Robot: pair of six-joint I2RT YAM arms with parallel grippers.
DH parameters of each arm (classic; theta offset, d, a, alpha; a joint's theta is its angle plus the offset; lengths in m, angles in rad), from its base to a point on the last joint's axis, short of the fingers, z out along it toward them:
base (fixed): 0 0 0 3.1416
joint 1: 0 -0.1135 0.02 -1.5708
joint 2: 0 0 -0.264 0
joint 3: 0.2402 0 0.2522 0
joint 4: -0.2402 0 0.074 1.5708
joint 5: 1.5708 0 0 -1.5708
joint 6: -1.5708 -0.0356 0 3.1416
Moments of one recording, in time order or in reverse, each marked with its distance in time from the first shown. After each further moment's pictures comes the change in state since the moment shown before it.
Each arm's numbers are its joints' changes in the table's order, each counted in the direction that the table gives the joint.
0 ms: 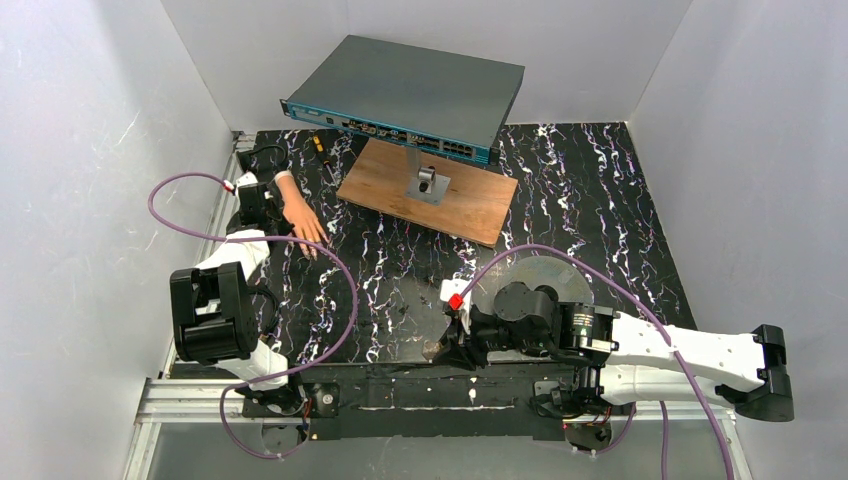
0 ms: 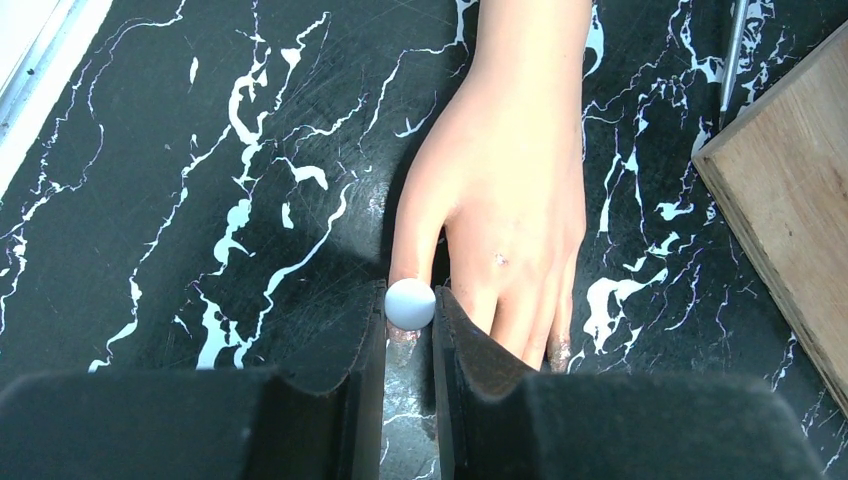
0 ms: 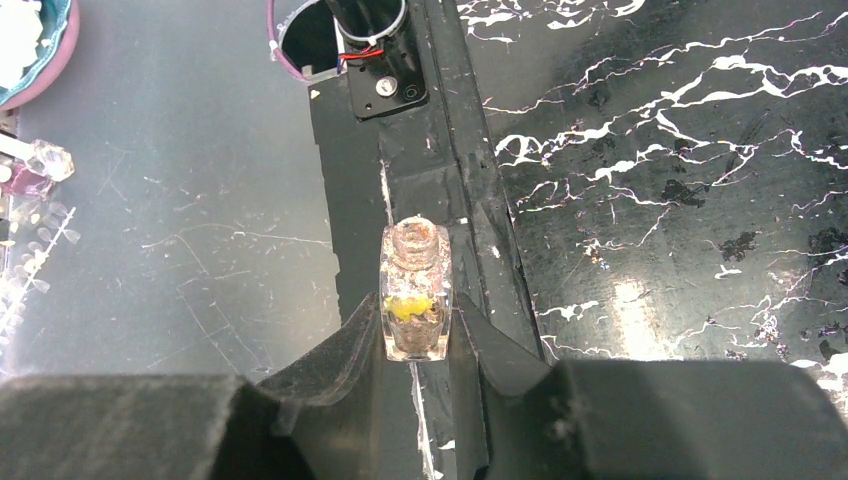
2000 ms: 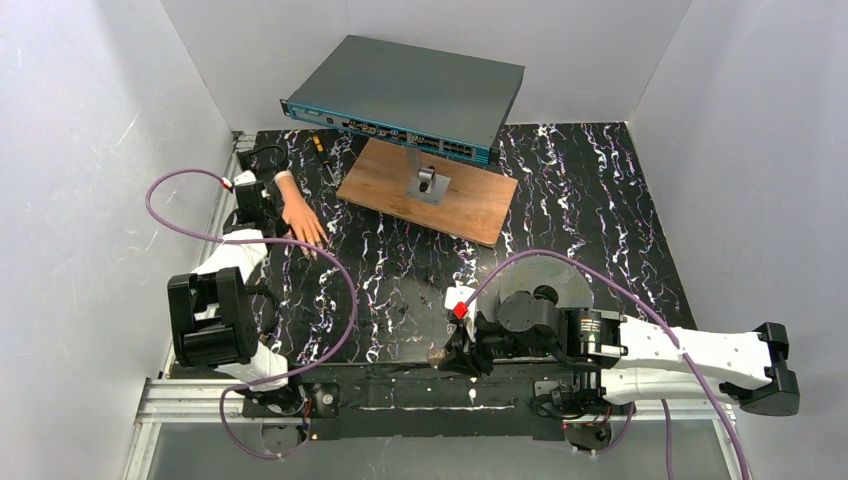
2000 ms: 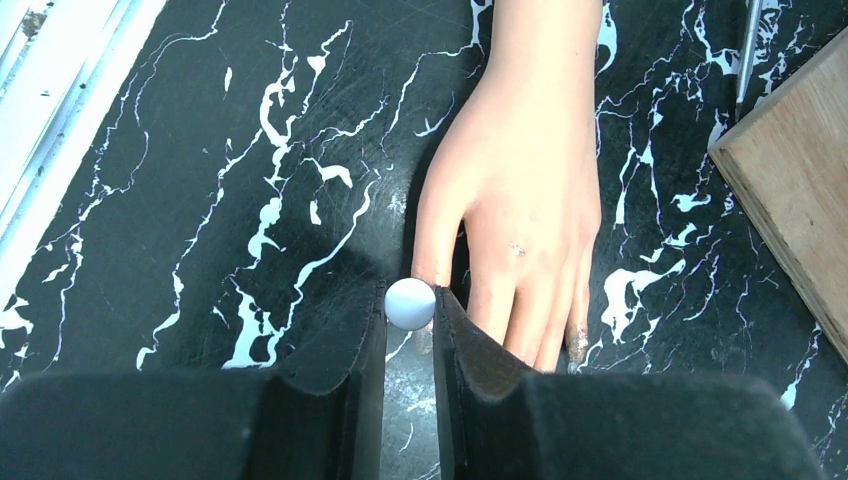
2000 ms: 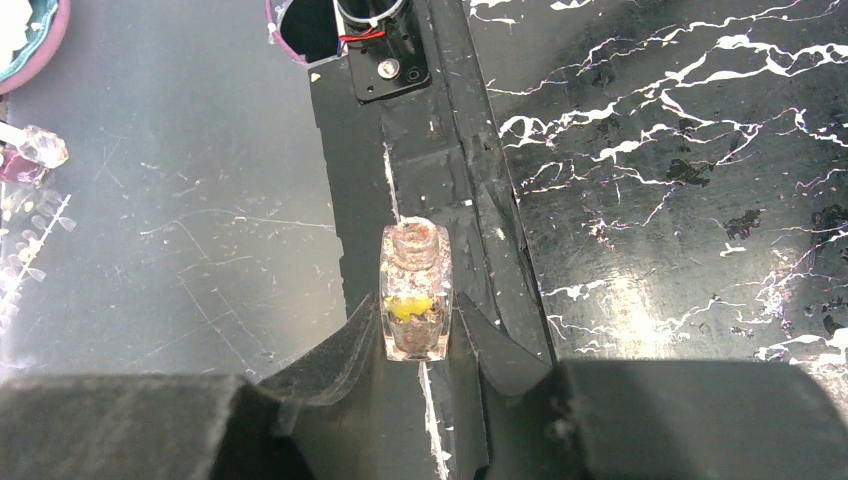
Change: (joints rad) left arm -0.007 0.035 0.014 -0.057 -0.018 -0.054; right arm -0.063 0.041 -0.007 -0.048 0.072 -0.017
